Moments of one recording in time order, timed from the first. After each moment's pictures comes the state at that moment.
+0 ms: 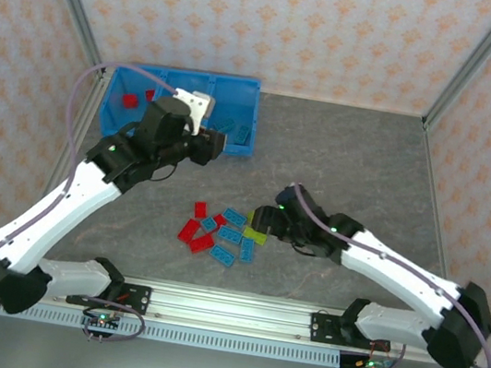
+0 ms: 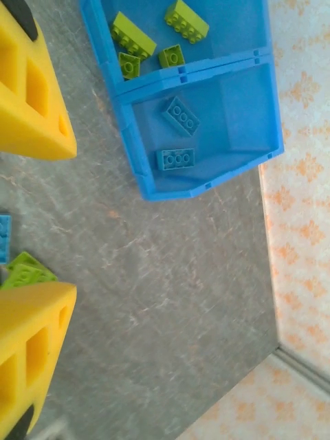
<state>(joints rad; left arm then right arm) -0.54 1.16 1.33 -0.72 -0.08 -0.27 0.91 1.22 0.88 -0.62 0.05 0.89</state>
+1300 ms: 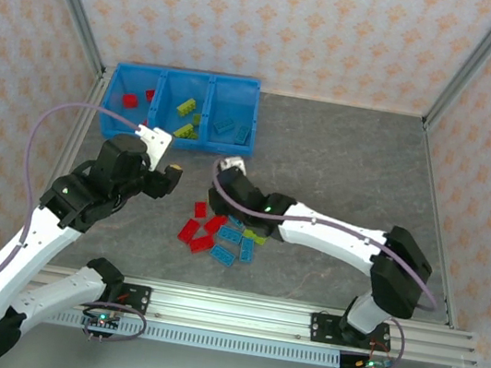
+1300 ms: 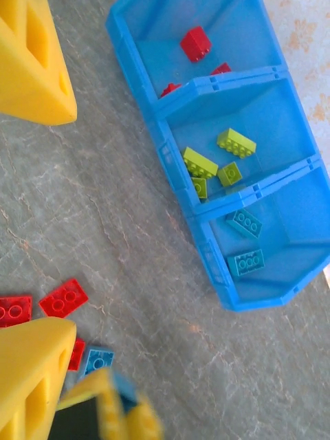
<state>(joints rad) -0.46 0.84 1.05 -0.85 -0.22 -0.01 1.04 1.61 1.19 -0.29 0.30 0.55</state>
